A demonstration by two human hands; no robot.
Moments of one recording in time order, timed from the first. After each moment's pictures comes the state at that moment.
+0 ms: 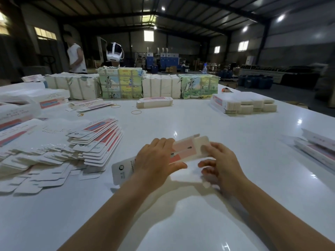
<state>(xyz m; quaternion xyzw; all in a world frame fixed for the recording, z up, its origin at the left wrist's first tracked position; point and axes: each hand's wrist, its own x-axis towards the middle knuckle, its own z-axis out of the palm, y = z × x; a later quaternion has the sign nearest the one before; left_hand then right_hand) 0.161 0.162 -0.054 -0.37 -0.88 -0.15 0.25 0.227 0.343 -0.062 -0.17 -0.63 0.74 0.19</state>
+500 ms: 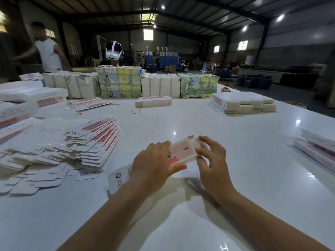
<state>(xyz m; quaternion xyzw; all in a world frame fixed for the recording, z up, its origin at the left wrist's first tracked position) 0.159 0.163 -0.065 -0.32 -0.91 -0.15 0.21 0.233 0.317 -0.075 -0.04 -0.85 0.39 0.36</state>
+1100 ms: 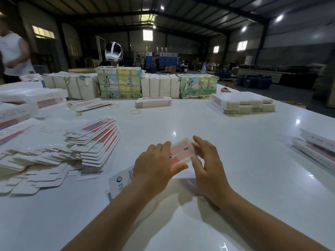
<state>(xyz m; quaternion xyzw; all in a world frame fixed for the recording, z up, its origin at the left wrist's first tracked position) 0.165 0.167 -0.064 -0.31 -0.92 -0.14 0.22 0.235 0.306 -0.074 0.00 -0.84 0.41 0.35</state>
